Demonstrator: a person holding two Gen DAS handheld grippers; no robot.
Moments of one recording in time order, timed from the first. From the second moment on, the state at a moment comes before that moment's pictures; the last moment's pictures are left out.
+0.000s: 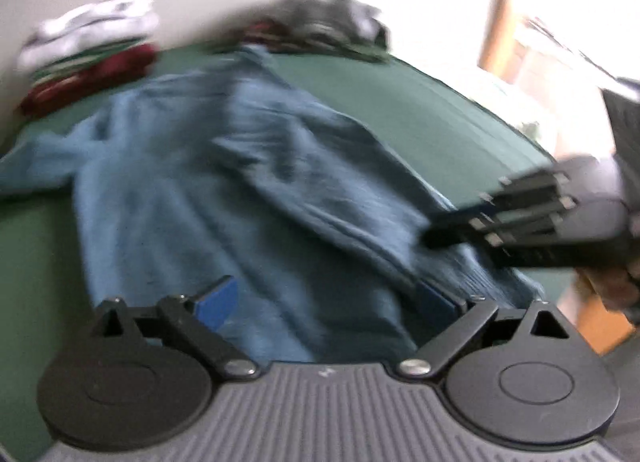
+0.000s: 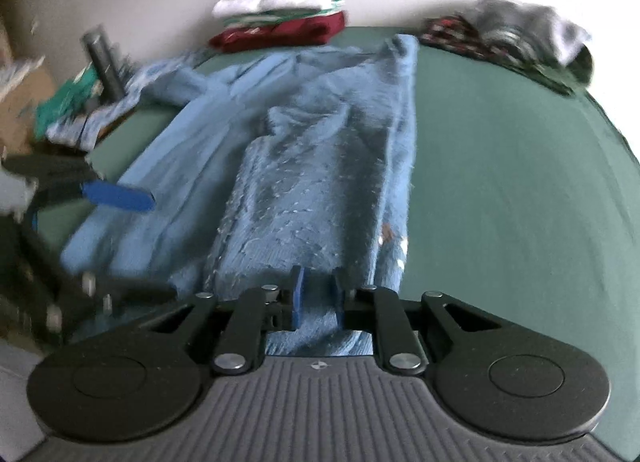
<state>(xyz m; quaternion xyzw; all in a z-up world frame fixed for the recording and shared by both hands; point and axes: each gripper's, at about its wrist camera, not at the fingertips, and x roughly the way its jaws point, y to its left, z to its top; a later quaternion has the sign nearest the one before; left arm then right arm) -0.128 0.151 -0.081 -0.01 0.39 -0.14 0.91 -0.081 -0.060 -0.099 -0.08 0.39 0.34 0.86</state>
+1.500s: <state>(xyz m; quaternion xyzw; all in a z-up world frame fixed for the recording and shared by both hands) -0.098 0.447 -0.098 -0.16 0.43 0.11 0.88 0.098 0.314 -0.055 -0.01 0.35 0.55 0.76</state>
